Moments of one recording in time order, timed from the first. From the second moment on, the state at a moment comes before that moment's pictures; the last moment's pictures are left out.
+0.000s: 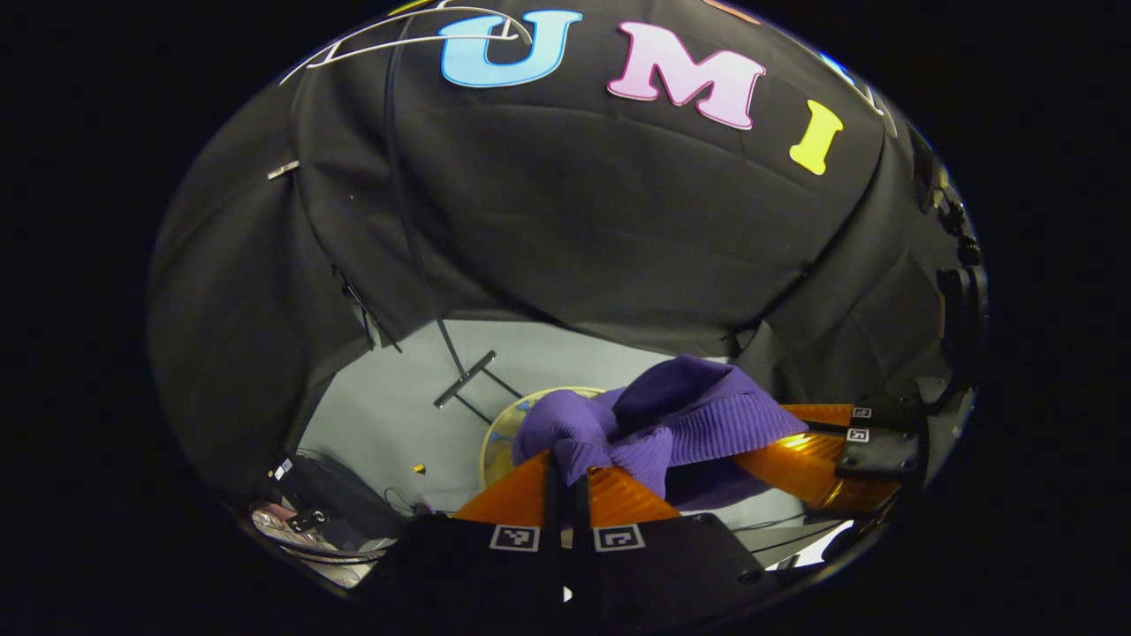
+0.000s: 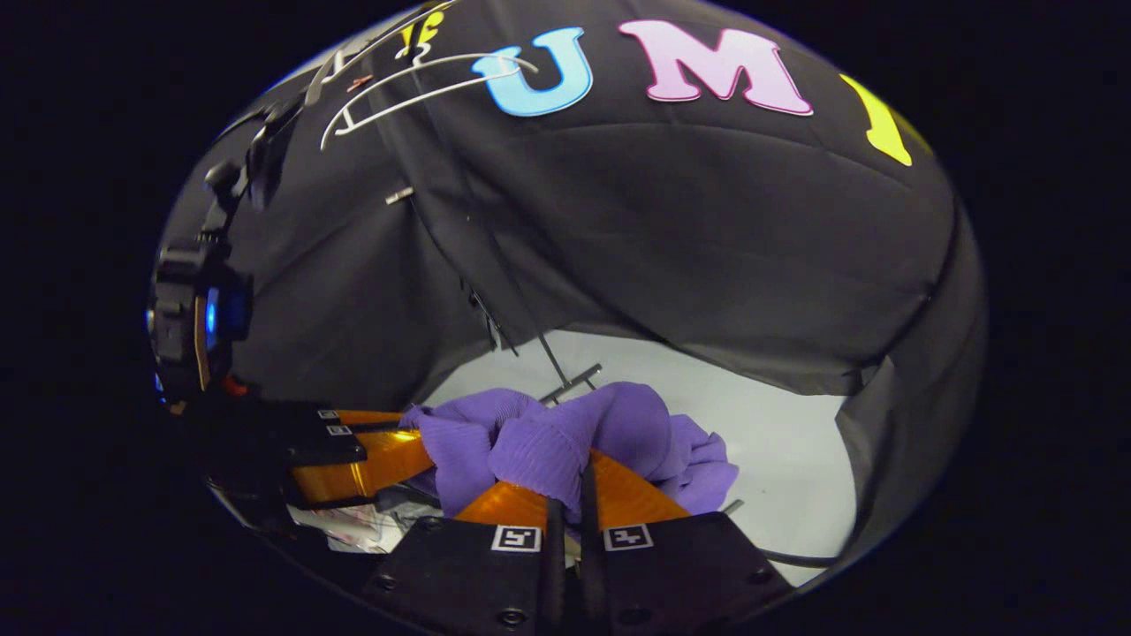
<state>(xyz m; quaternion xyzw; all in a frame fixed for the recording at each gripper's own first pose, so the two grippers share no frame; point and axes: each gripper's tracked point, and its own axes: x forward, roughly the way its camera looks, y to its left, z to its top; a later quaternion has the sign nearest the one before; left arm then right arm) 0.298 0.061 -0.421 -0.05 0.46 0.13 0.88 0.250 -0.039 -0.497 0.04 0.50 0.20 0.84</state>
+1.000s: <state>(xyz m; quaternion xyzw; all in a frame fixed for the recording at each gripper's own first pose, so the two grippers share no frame) 0.292 0.080 -0.413 0.00 0.44 0.15 0.89 0.248 -0.105 -0.502 0.00 0.51 0.14 0.85</state>
